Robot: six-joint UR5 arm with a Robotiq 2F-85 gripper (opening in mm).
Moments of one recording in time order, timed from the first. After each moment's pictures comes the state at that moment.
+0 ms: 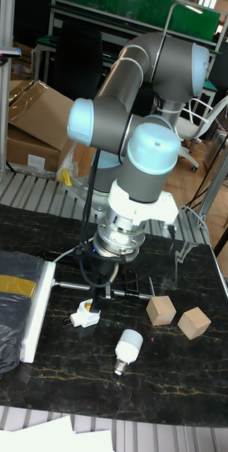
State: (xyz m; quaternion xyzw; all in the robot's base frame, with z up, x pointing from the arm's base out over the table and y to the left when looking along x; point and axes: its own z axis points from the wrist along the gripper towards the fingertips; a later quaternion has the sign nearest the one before) arm 0.597 -0.004 0.069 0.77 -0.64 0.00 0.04
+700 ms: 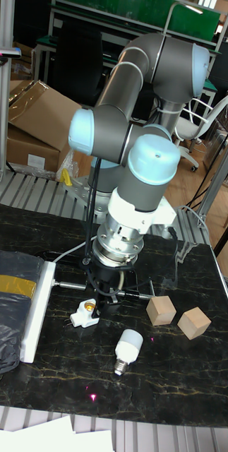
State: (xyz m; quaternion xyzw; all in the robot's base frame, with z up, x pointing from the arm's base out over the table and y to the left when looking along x) arm 0.599 -0.003 0.057 0.83 -0.55 0.00 0.03
